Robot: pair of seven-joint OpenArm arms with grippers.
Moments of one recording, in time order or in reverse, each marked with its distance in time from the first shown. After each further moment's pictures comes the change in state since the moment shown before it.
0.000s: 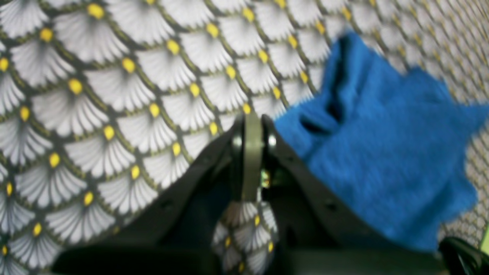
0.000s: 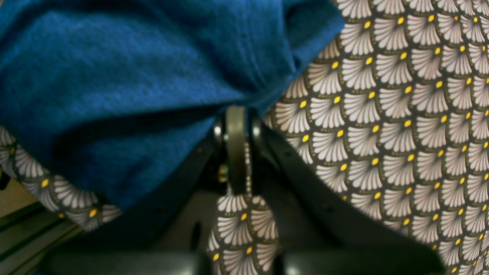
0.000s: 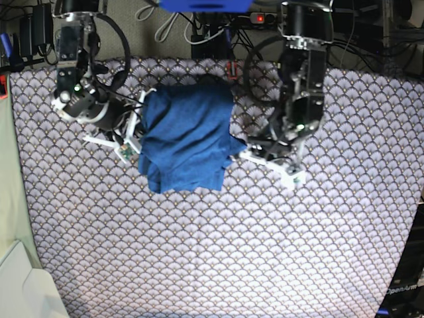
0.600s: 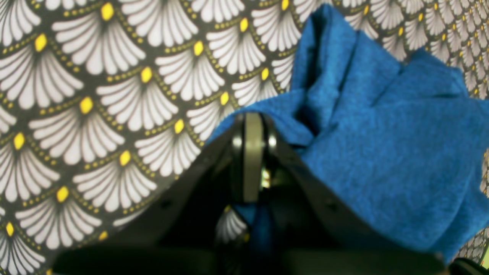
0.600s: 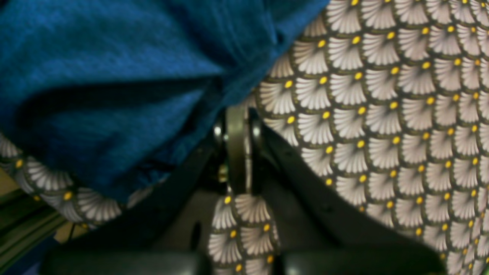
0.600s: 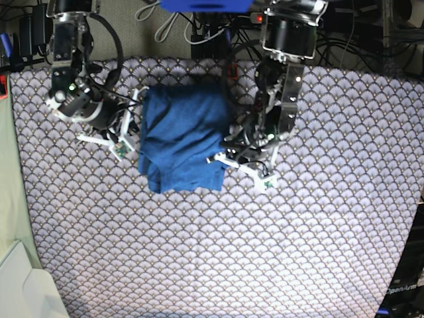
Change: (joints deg) left arm -4.3 3.4 3.5 -13.6 -0.9 -0.4 -8.8; right arm -0.5 2.5 0.0 0.0 0.0 0.0 -0.1
